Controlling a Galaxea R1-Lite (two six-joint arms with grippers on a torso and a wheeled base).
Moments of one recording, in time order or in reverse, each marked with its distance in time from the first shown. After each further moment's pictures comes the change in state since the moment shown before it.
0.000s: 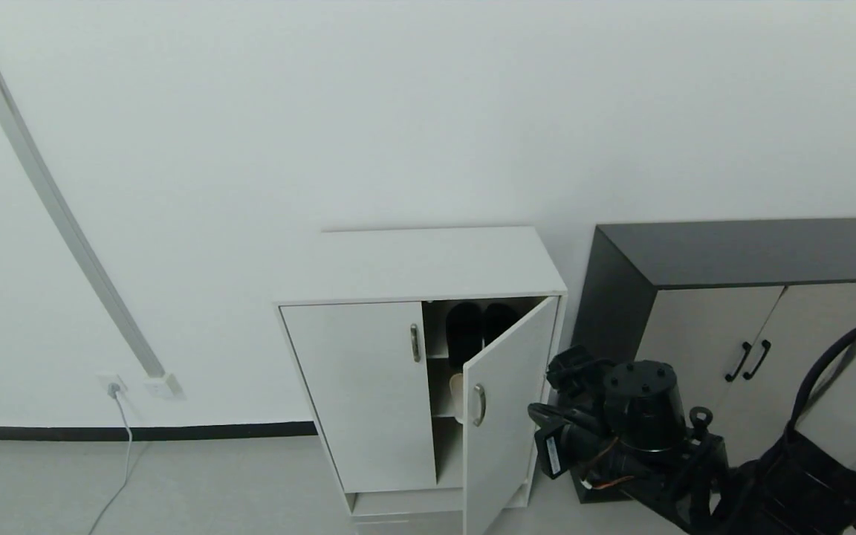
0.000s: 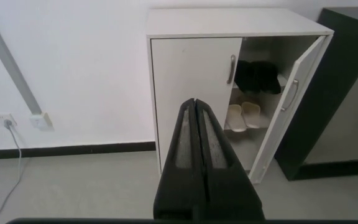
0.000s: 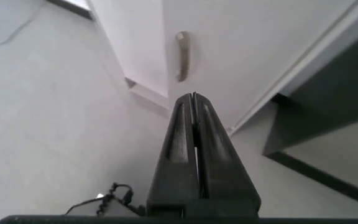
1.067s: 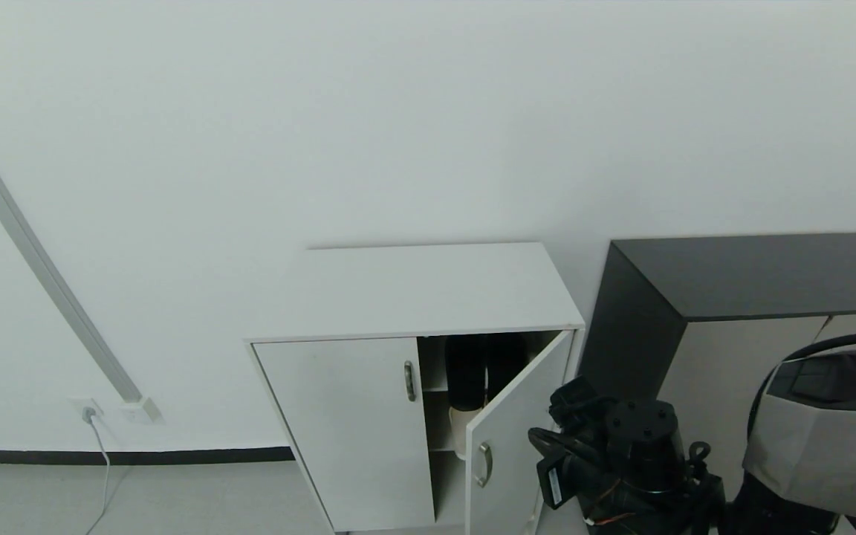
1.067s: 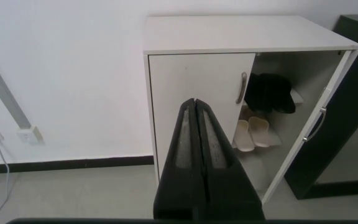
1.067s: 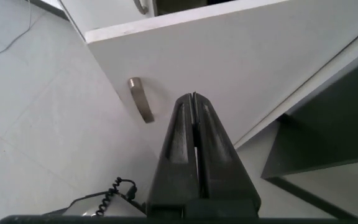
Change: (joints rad) left arm 0.000 0.000 0.000 0.000 0.002 -0.003; right arm 0.014 0.129 0.112 -0.255 0.002 0.005
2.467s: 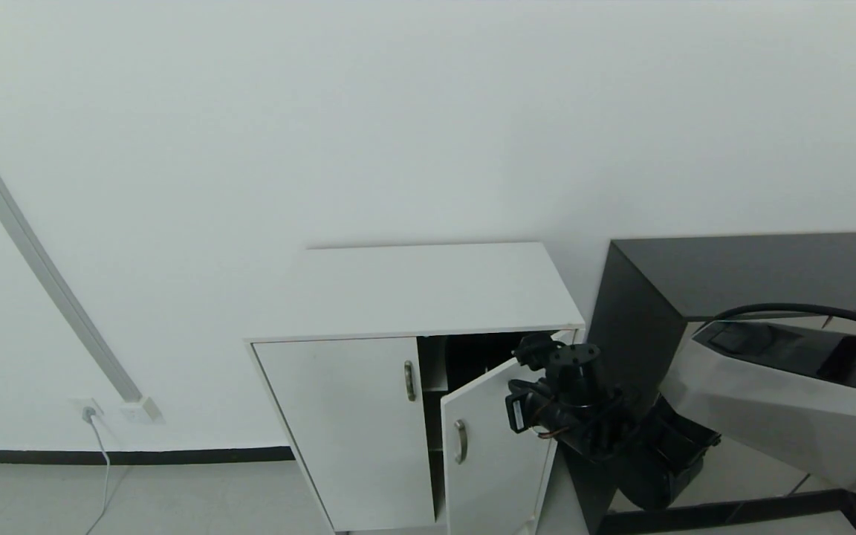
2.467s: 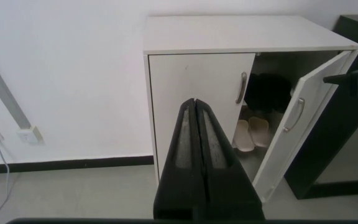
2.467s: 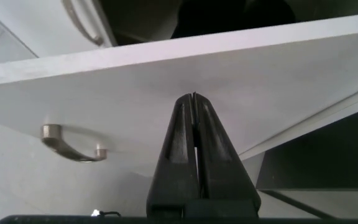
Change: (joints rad) left arm 0.000 0.000 0.000 0.000 0.000 0.000; right arm -0.109 0.191 -0.495 0.300 -0.002 -0.007
